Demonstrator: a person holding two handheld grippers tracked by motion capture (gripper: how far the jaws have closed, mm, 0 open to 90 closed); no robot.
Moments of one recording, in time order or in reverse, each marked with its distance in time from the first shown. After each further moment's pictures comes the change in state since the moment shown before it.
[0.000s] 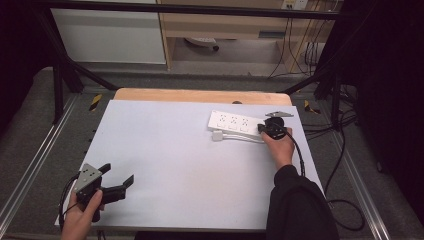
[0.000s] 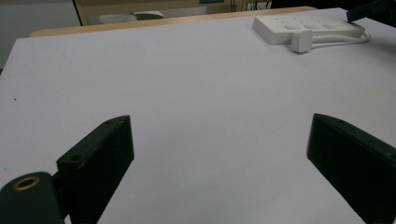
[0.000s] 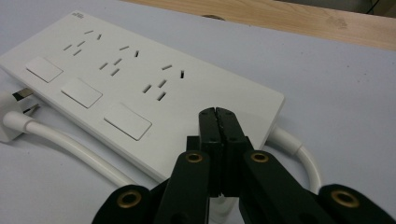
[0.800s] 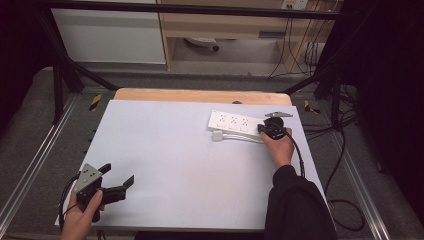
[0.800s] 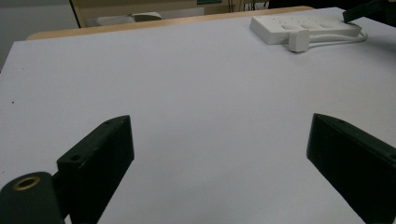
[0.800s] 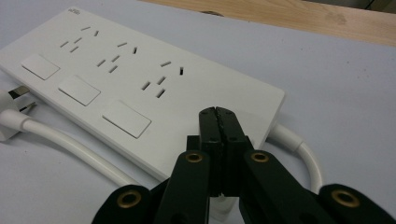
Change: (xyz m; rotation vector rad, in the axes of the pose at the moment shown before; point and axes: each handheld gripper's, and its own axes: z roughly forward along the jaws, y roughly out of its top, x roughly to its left) left arm -0.001 0.000 0.000 -0.003 -0.006 0.009; right arm 0.002 0.000 0.001 0.014 -0.012 0.004
